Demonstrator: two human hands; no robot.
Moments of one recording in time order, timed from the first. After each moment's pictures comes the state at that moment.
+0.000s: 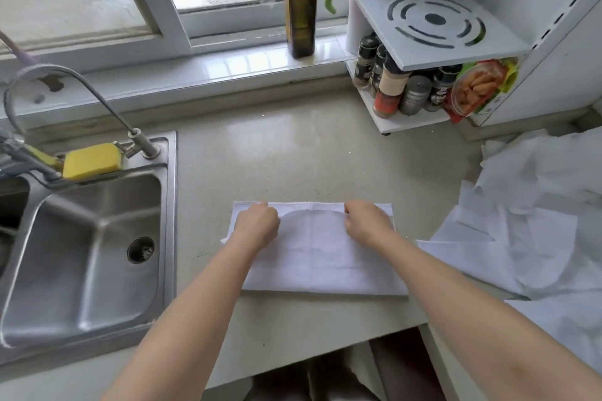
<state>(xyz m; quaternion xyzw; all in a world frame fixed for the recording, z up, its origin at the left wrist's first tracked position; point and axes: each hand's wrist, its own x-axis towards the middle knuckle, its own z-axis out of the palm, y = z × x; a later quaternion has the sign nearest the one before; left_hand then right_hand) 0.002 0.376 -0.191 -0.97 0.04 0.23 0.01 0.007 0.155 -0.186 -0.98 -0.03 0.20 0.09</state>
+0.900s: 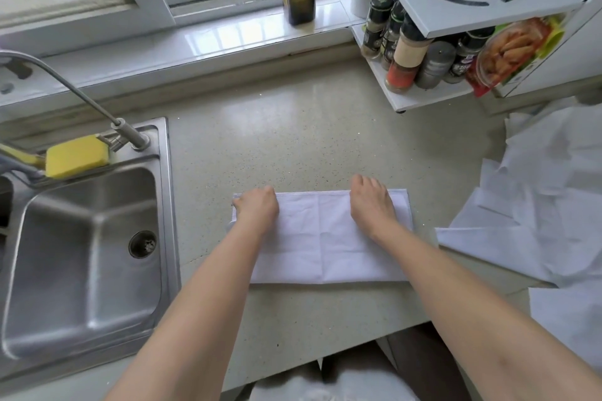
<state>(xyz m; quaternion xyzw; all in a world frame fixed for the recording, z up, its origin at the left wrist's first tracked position) 0.038 0.380 -0.203 -0.95 -0.06 0.30 0.00 0.027 0.171 -0.216 -0.99 -0.04 0.11 0.05</state>
